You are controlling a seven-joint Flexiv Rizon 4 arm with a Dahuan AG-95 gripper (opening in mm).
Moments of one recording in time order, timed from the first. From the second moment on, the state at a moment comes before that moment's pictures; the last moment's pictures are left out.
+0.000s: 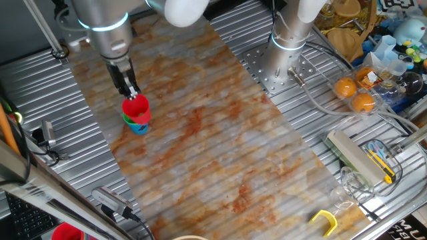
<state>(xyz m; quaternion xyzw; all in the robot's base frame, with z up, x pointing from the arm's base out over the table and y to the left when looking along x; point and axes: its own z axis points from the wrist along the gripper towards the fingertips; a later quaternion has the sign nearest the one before) 0.603 0.007 0.219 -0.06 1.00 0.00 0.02</state>
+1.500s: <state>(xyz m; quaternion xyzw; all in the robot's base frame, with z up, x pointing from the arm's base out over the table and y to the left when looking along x) 0.615 -0.026 0.200 -0.09 1.00 0.02 0.02</state>
